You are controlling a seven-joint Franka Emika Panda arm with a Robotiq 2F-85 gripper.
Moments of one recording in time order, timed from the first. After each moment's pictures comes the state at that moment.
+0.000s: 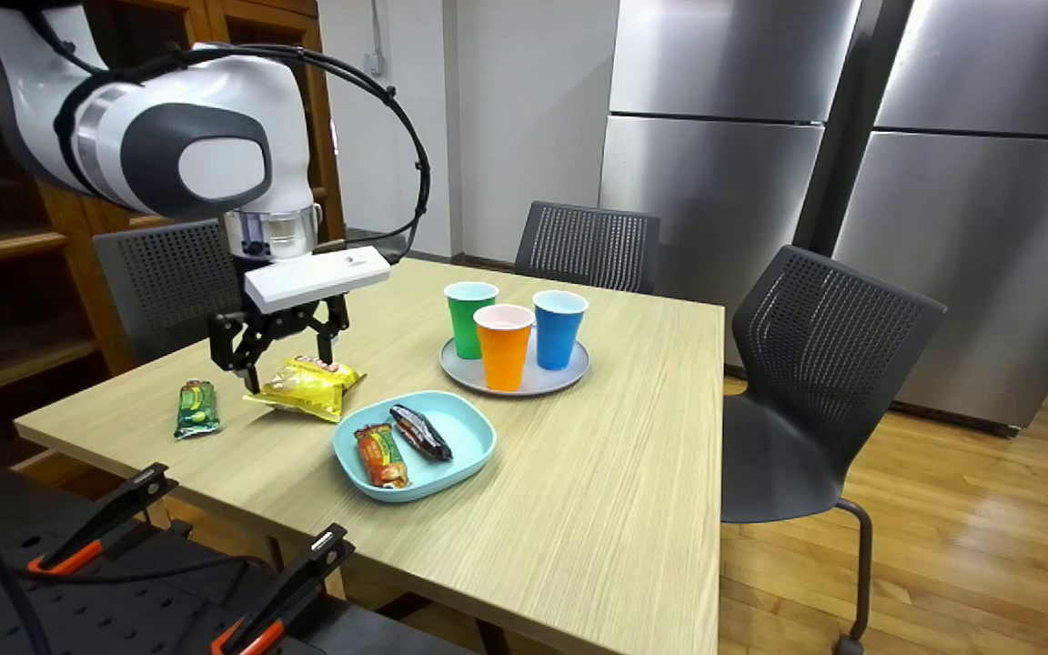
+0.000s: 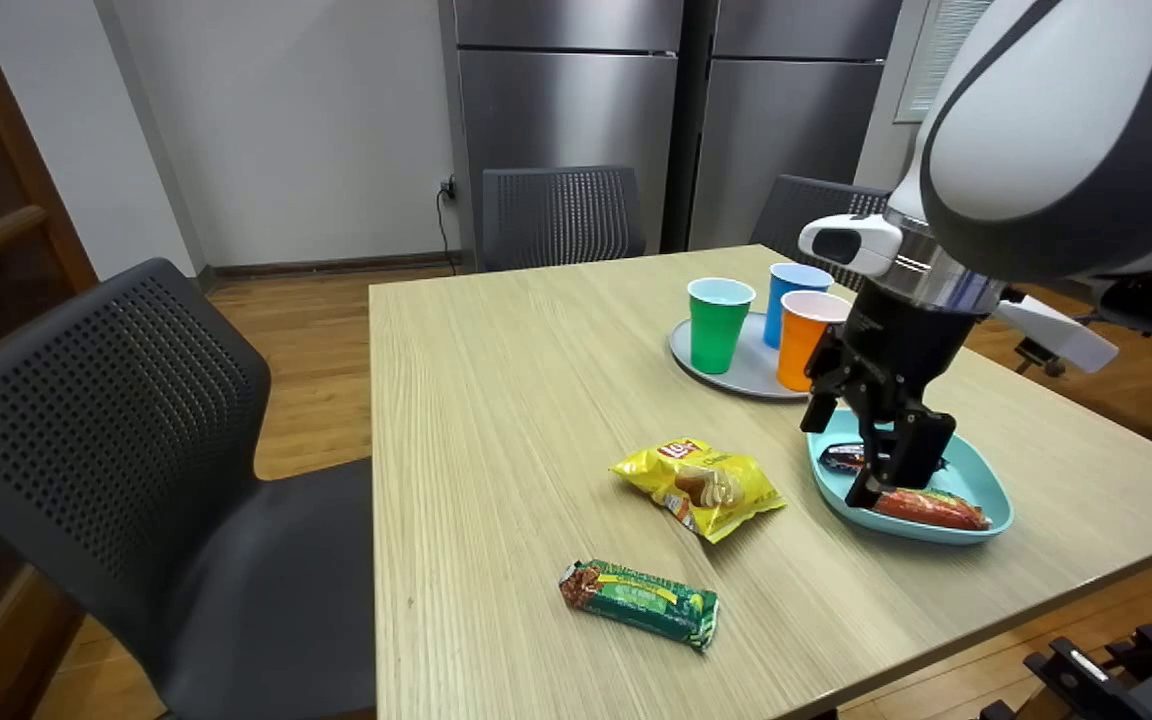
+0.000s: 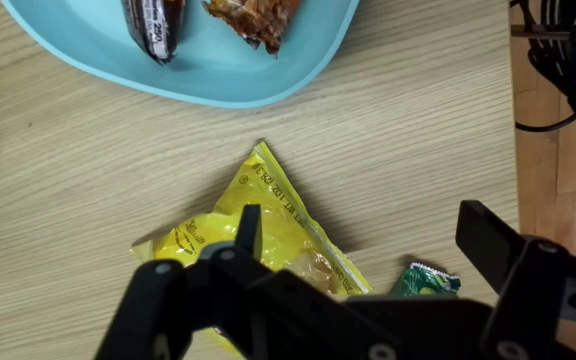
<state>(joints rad) -0.05 0.21 0.26 -2.74 0.26 3.02 -1.35</state>
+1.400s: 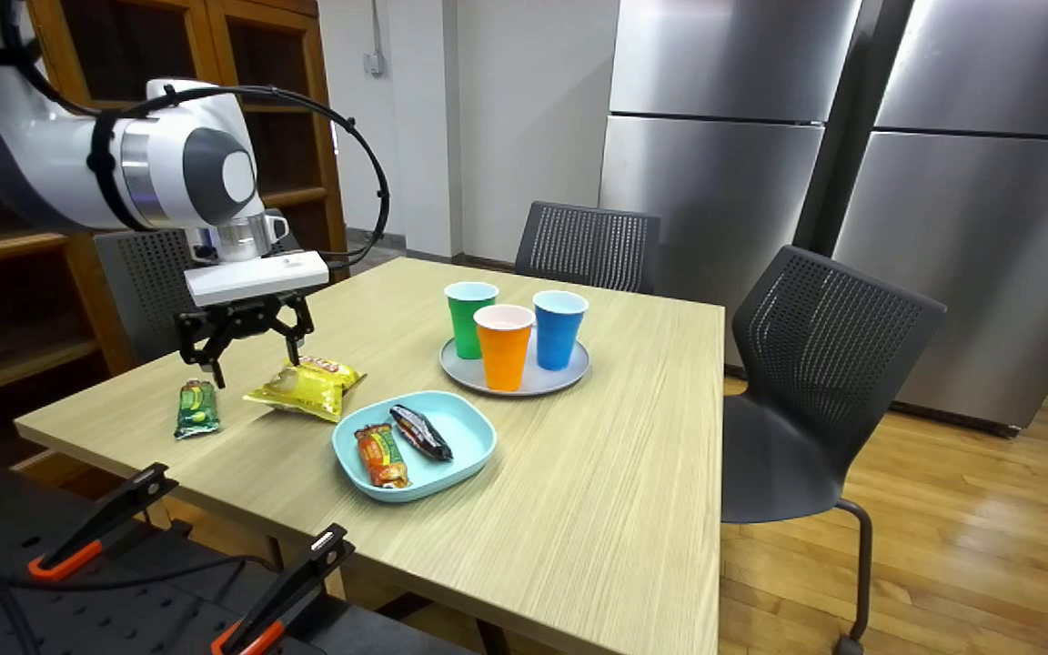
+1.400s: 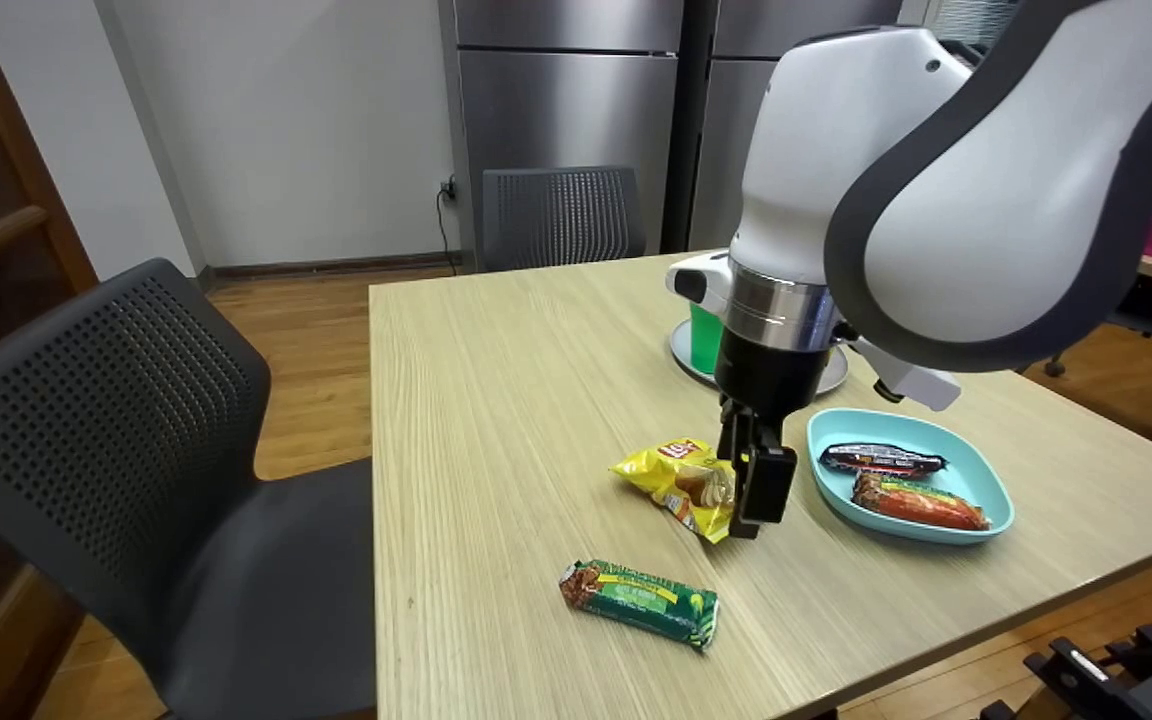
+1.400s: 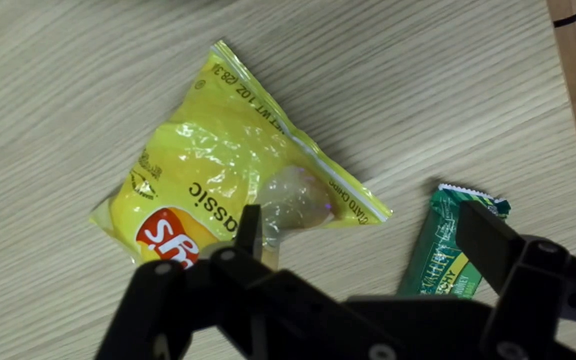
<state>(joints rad) 0.22 0.37 0.12 -2.54 -0.20 2.94 -0.62</state>
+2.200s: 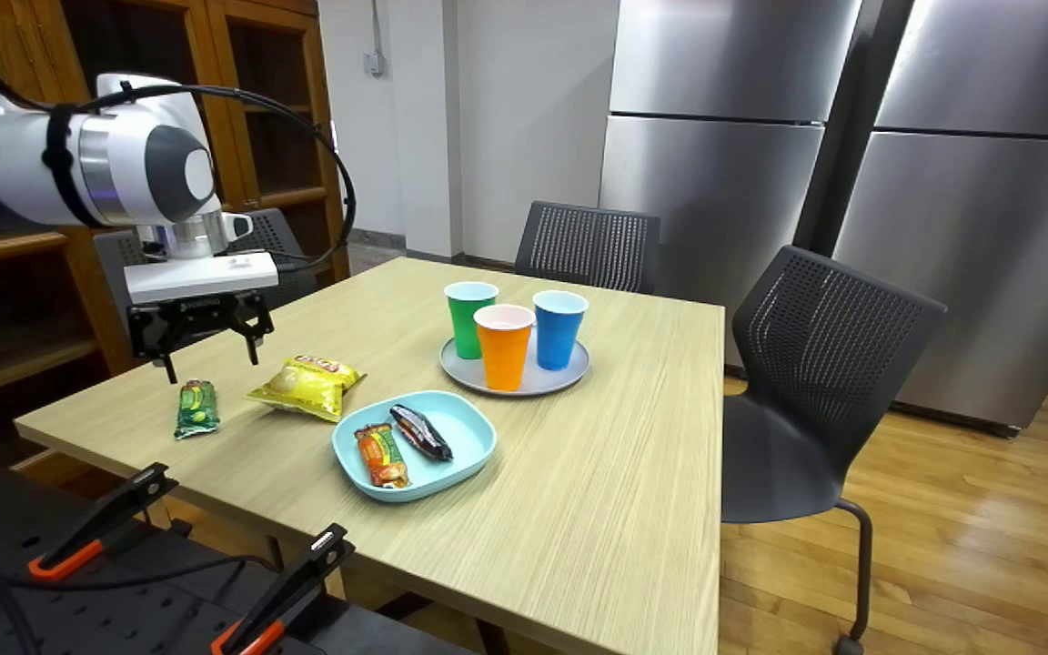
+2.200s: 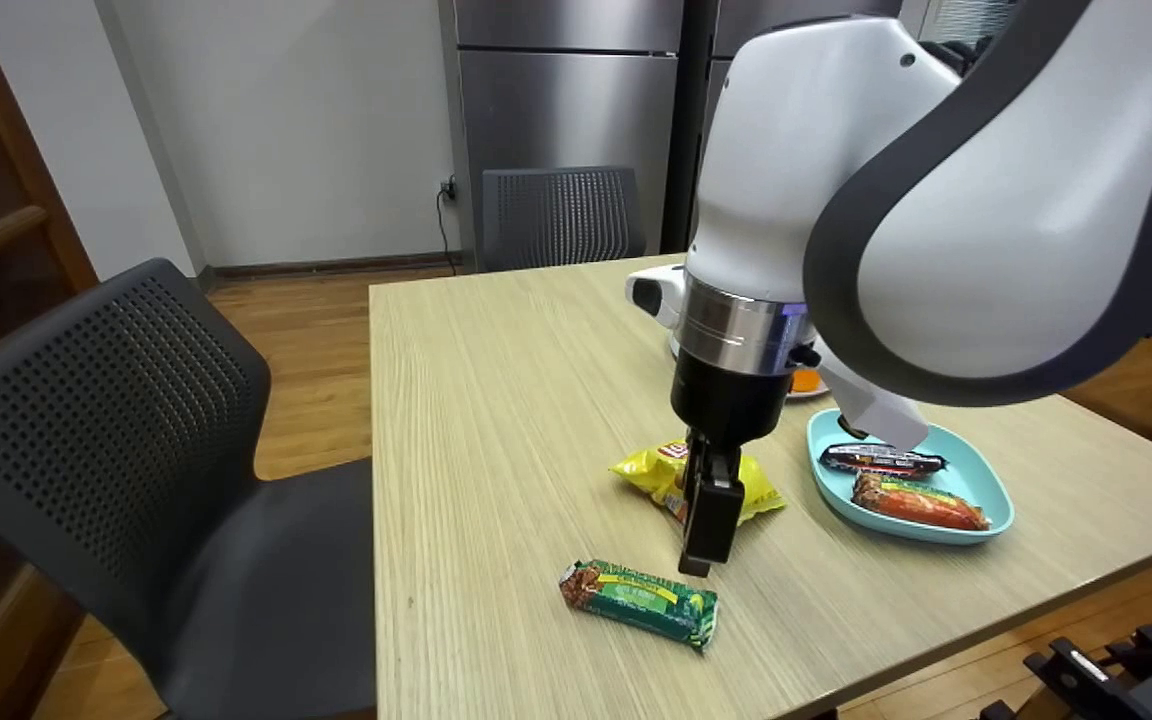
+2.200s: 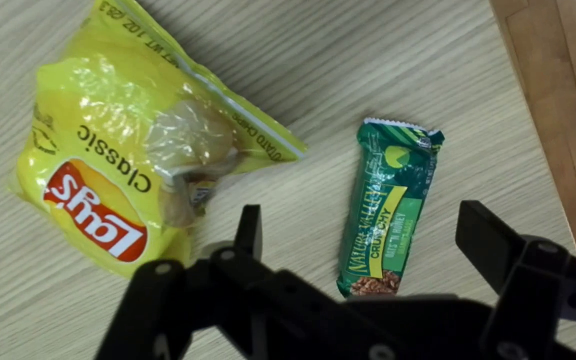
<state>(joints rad) 0.24 0.38 0.21 -2.53 -0.21 2.94 -0.43</state>
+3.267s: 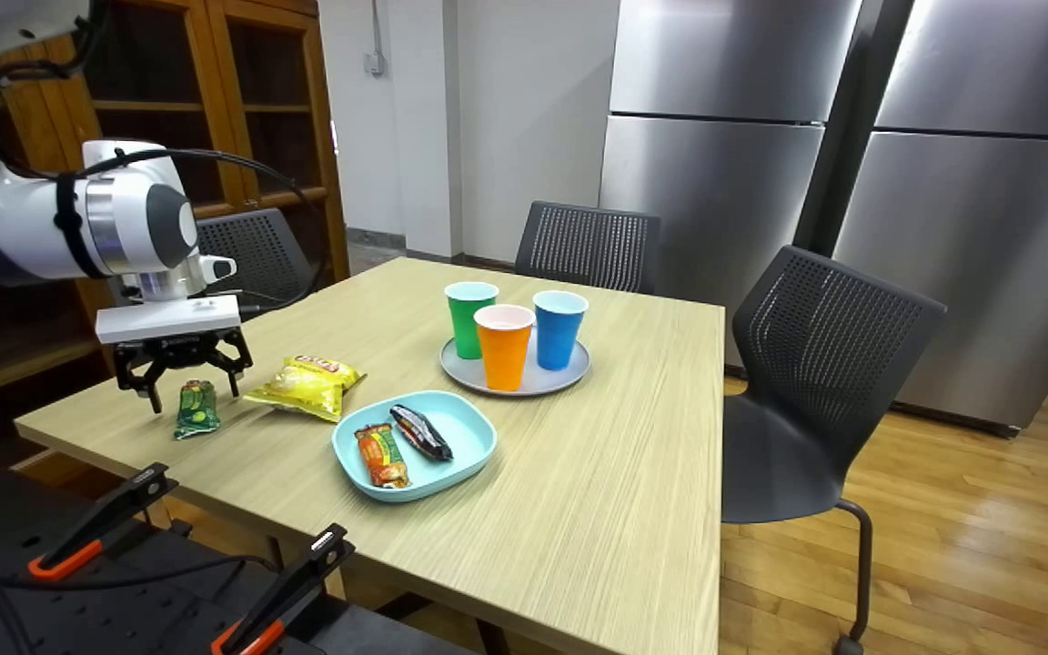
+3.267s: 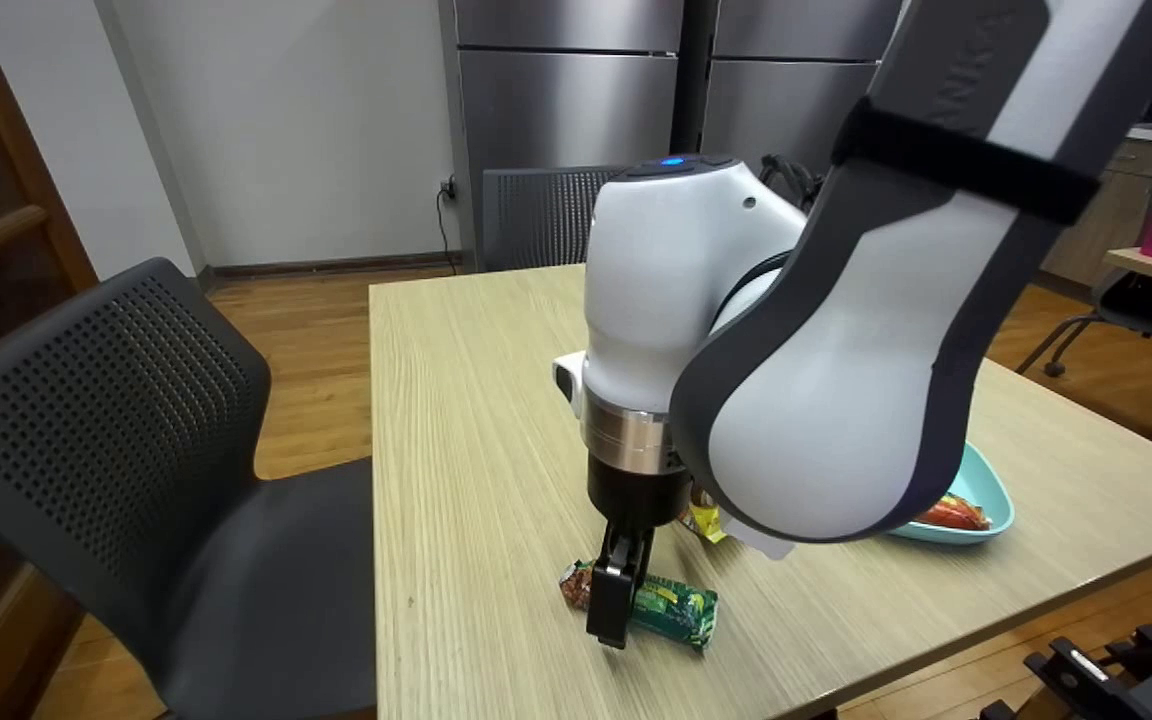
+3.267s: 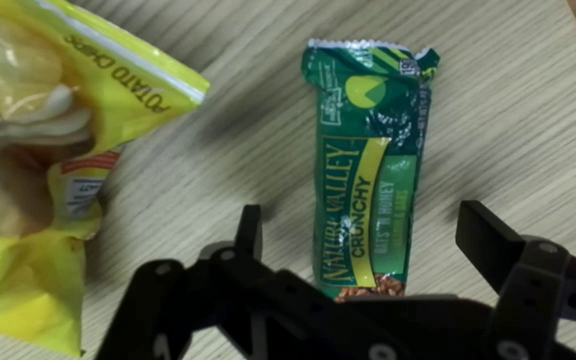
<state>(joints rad) 0.47 0.61 0.09 -2.34 -0.25 2.95 -0.16</state>
